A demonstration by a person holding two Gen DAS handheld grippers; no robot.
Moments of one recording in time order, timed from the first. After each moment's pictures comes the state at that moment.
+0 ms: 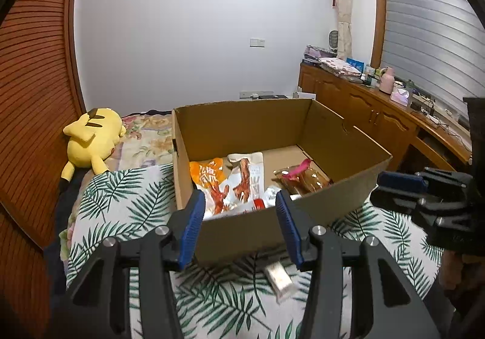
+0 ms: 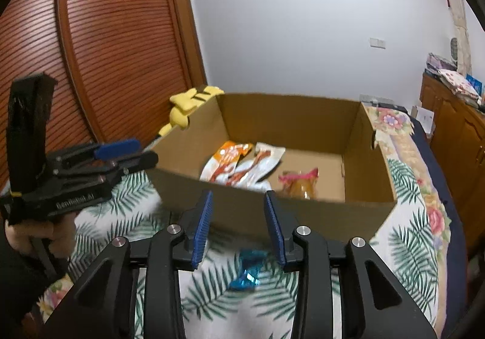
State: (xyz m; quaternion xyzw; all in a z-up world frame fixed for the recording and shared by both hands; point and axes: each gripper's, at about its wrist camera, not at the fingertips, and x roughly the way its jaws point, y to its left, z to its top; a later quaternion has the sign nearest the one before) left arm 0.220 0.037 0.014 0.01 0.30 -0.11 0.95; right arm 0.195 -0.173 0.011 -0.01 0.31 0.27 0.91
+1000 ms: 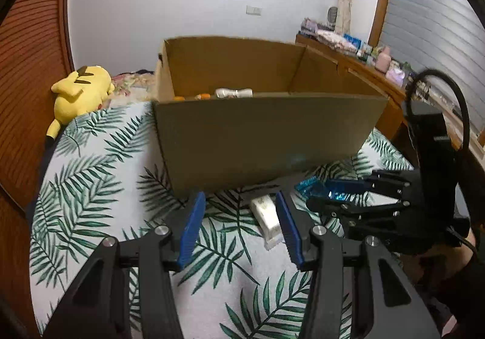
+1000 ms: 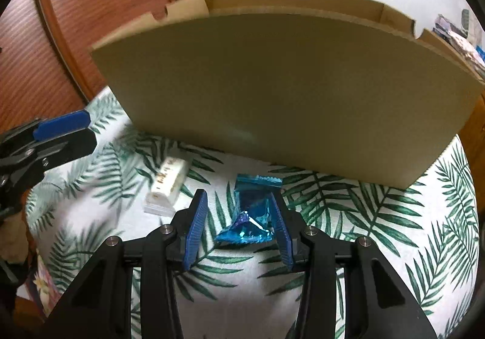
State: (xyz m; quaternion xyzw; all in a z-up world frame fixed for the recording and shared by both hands) left arm 0.203 0.031 -0.055 -0.01 0.38 -0.13 0.92; right arm 0.218 -0.146 -0.095 -0.05 0.44 0.26 0.86
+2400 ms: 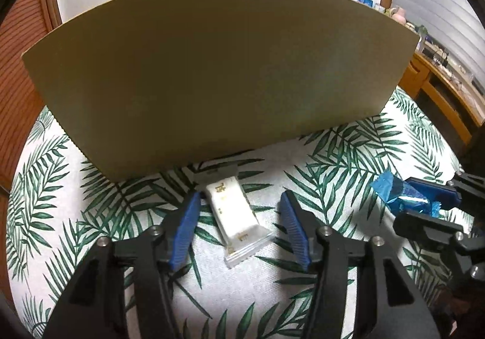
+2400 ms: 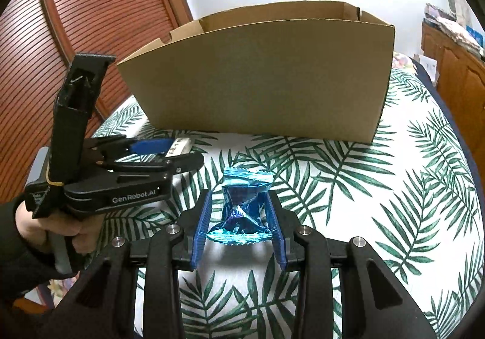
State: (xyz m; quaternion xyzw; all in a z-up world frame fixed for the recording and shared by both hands) left arm 0.243 -0.045 -0.113 0.04 0.45 -0.10 0.89; right arm 0.164 -0.206 -0.088 0.02 0.40 0.28 0.87
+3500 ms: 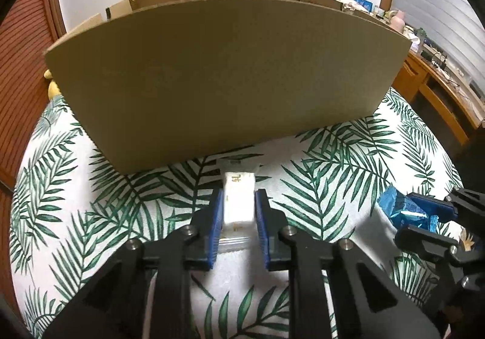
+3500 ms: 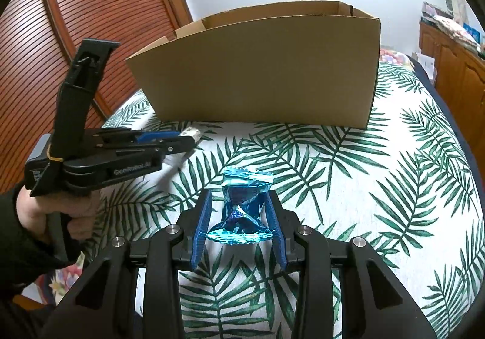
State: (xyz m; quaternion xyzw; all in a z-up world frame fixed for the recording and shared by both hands) left arm 0.228 -0.029 -0.100 0.02 0.44 -0.11 0.89; right arm 0.142 -0.215 -0.087 0.02 0.40 0.27 0.88
